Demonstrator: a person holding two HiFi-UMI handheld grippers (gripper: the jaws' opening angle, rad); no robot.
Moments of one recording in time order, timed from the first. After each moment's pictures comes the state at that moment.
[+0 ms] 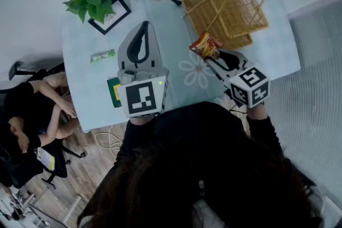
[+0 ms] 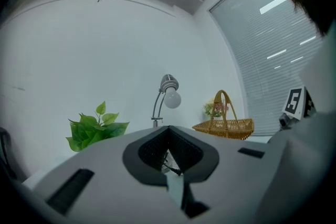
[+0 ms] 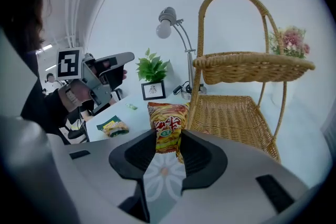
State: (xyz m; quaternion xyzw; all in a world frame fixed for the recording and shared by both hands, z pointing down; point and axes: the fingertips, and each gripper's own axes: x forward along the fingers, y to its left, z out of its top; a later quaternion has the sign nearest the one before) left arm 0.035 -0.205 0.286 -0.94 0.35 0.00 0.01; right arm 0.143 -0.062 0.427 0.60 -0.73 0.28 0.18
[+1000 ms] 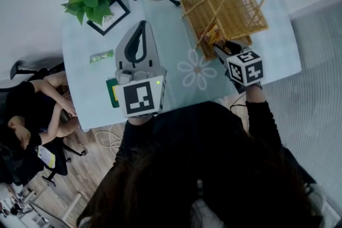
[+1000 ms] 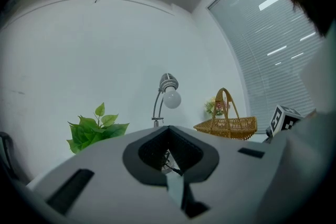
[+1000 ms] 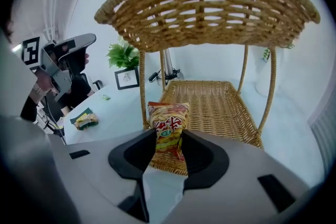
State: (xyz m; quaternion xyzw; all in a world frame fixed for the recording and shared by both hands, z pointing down) left arm 0.043 -0.207 0.285 -0.94 0.35 -0.01 0.02; right arm 0.220 -0.076 0.483 0.64 -0.66 0.32 0.23
